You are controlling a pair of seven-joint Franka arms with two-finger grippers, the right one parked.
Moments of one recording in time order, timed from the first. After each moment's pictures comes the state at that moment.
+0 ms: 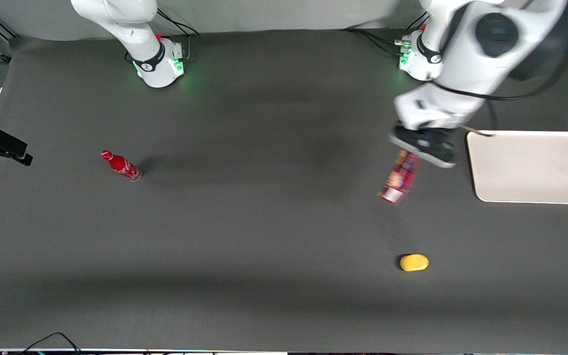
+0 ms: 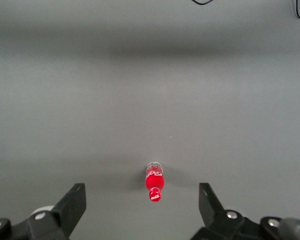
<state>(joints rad) 0.06 -0.04 -0.40 -1.91 -0.03 1.99 0.17</state>
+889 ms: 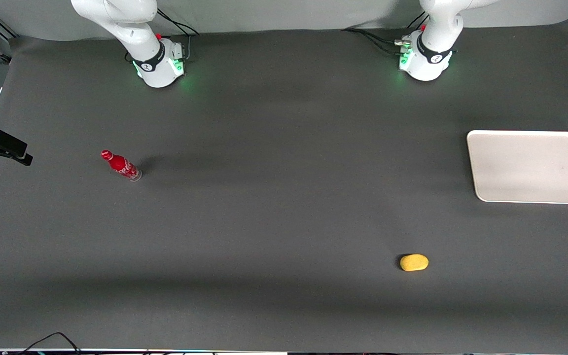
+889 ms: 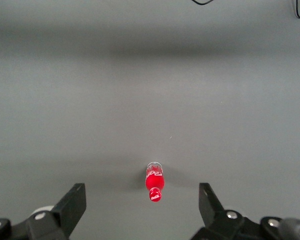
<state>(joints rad) 0.16 0.12 0.23 -1.72 -0.02 1.81 0.46</state>
